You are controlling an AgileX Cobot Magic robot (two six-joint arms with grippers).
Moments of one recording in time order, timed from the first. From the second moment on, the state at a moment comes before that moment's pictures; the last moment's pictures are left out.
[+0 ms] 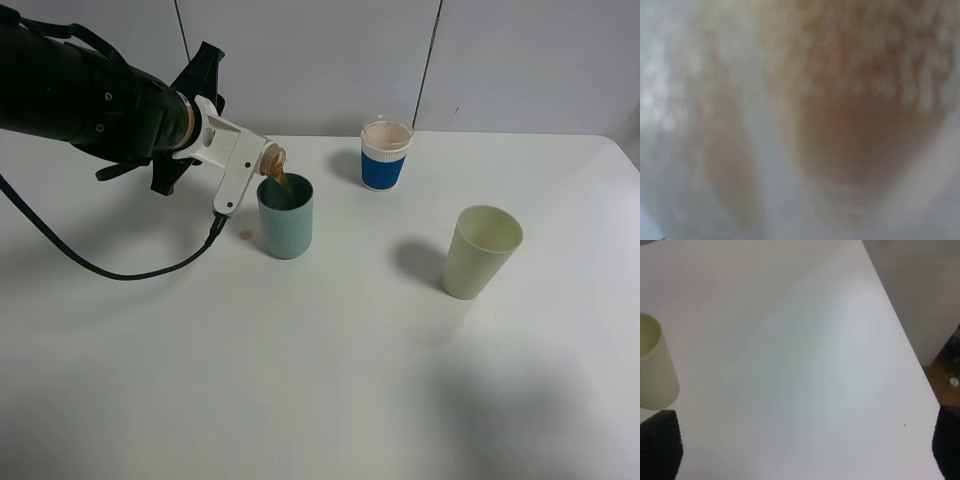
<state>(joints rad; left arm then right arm) -0.60 1.79 -1.00 1.60 0.43 0.01 -0.01 0.00 -0.50 -0.13 1.07 0.15</state>
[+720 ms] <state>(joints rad) -0.60 1.79 -1.00 1.68 0.44 0.01 -0.01 0.00 -0.50 -0.13 1.07 0.15</state>
